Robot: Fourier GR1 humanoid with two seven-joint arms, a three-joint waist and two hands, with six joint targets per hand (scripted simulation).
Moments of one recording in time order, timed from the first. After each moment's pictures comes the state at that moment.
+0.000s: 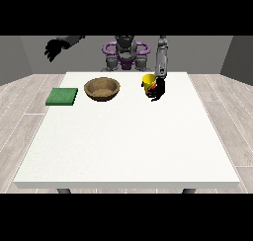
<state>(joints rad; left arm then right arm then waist) -0.39 0.08 0.18 -0.74 -0.04 0.18 -0.72 -0.17 -0.26 -0.29 -1.61 -0.33 0.23 0.00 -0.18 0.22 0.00</state>
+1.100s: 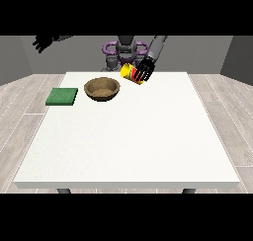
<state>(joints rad) -0.65 0.07 -0.28 -0.59 -0.76 0.63 -0.06 -0.15 -0.38 -0.41 -1.31 -0.40 0.33 0.05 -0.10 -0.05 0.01</state>
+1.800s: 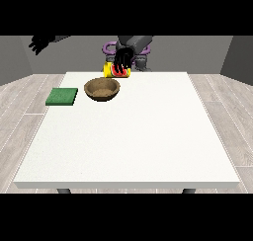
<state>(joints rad) -0.97 0.00 -0.56 -0.50 -1.17 0.42 0.50 -0.24 -0.42 -0.41 -1.16 -0.40 0.39 0.01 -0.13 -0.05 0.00</state>
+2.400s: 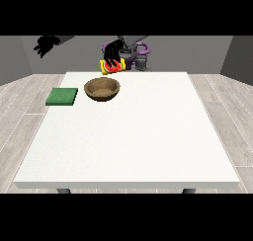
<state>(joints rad) -0.99 0.00 -0.77 -0.65 -1.30 0.06 0.63 -0.26 -0.36 -0.36 -1.10 -0.34 0.36 -0.05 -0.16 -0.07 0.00</state>
